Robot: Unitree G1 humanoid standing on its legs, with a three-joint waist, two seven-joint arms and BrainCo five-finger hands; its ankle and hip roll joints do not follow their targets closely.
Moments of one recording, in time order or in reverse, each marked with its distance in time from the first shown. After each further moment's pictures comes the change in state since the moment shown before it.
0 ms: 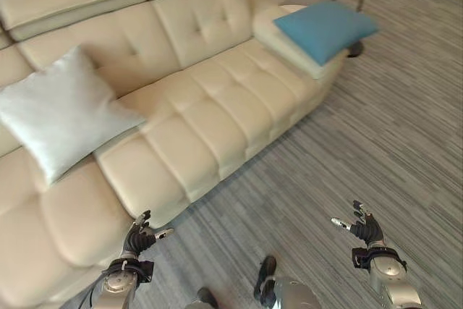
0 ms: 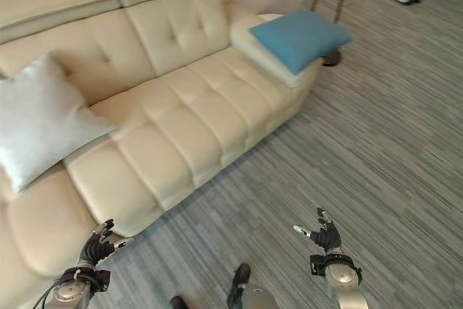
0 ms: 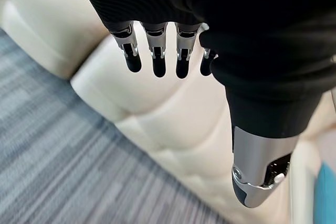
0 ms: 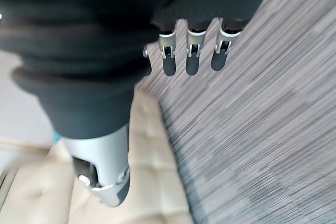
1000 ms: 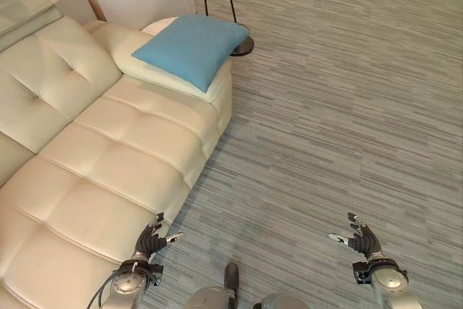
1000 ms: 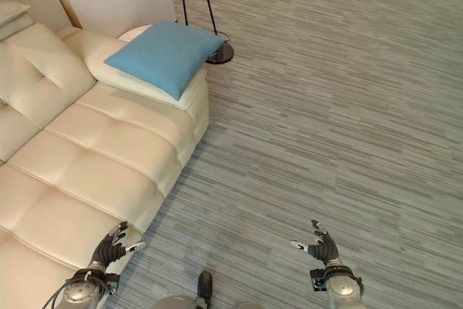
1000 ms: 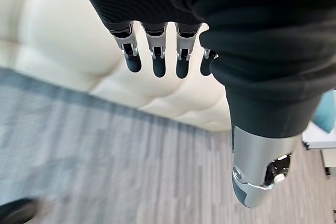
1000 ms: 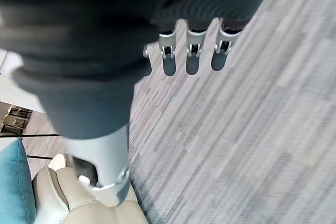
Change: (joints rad) left arm 0.015 -0.002 -0.015 -0.037 0.008 0.001 0.005; right arm 0.005 -0.014 0.035 -0.007 -0.037 0.016 0.035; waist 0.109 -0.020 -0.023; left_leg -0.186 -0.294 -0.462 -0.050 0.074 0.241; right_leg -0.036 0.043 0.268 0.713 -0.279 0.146
